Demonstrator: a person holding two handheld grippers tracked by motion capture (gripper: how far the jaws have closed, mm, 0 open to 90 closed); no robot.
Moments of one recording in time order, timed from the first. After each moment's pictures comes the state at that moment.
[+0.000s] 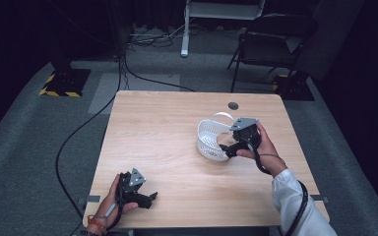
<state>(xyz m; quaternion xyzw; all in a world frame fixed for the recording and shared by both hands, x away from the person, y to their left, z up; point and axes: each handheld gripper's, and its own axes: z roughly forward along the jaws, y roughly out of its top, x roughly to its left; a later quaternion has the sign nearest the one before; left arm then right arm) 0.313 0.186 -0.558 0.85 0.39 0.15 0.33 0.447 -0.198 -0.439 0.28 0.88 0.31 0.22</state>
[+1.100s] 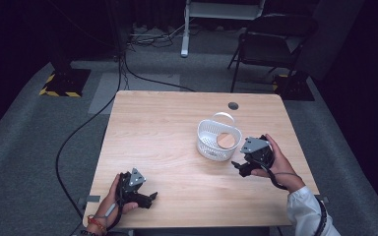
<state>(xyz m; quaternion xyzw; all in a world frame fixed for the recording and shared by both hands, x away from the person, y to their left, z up) 0.313 0.187 -0.558 0.85 0.39 0.15 0.33 0.398 -0.231 -0.459 0.21 0.90 0.28 0.26</state>
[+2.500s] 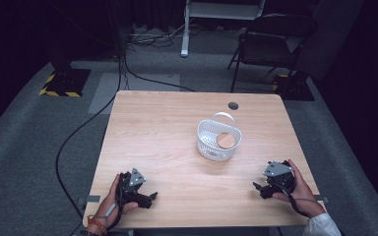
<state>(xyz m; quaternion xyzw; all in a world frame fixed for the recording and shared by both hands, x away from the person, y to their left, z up) 0.313 0.186 -0.558 0.85 0.39 0.15 0.33 0.356 -0.312 -0.526 0.27 0.89 0.25 0.25</state>
